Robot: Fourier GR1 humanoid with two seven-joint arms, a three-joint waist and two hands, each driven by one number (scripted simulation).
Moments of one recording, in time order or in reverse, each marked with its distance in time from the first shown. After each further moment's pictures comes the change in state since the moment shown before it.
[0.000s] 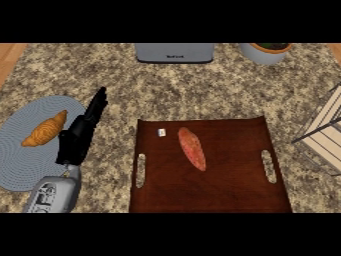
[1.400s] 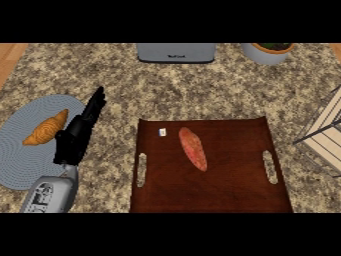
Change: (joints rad) left arm 0.000 0.027 -0.013 0.002 0.027 0.008 -0.007; right arm 0.318 0.043 -0.003 -0.578 -0.177 -0.134 0.049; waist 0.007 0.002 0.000
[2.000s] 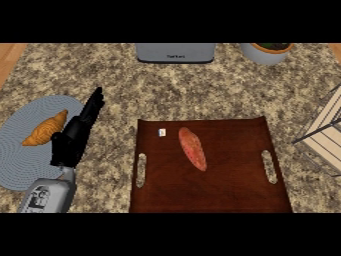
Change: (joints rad) left arm 0.016 0.014 -0.012 -0.035 0.016 0.002 0.018; right arm 0.317 -0.109 -0.163 -0.257 0.069 -0.068 -0.054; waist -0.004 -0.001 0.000
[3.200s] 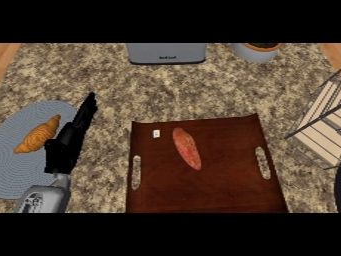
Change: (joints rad) left arm 0.048 0.033 -0.013 -0.012 0.025 0.039 -0.016; right arm 0.568 -0.007 -0.260 -0.265 -0.343 0.162 0.026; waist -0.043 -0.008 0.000
